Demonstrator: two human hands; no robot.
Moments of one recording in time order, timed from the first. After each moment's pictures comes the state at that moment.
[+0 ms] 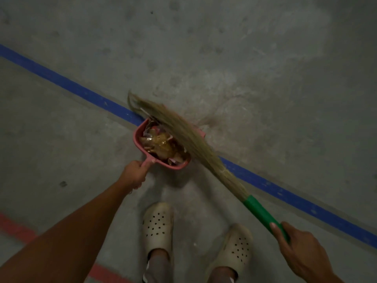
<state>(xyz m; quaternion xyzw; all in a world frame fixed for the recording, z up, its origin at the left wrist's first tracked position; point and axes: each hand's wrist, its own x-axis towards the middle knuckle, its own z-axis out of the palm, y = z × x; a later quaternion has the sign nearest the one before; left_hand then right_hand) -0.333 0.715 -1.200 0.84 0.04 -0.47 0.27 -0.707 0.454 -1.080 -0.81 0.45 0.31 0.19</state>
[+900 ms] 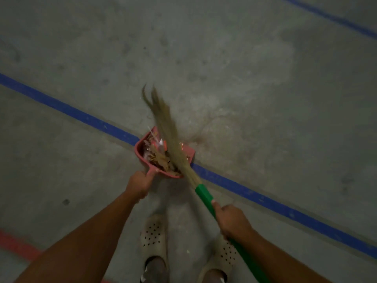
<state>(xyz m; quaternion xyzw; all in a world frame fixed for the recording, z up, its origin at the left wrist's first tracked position) -0.343 0.678 -1.145 0.85 0.04 -0.44 0.27 -0.581 0.501 -1.057 -0.71 0.50 0.35 0.36</state>
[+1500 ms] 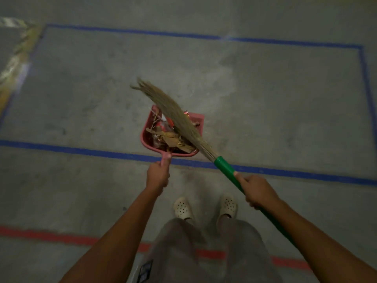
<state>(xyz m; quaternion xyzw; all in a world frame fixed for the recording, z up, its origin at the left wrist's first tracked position) -0.395 0.655 -0.700 0.84 -0.06 -0.39 0.37 -0.654 0.512 -0.642 -0.70 0.57 0.19 0.39</state>
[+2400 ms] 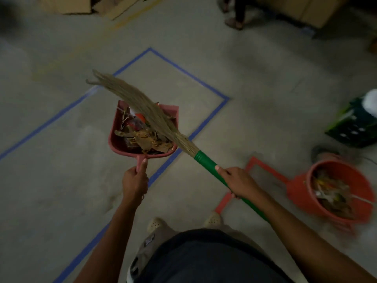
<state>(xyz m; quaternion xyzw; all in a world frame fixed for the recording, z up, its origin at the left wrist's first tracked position) -0.741 0.582 -0.508 0.72 -0.42 -0.49 0.27 -1.030 0.682 -0.476 -0.43 0.79 -0.11 0.43</state>
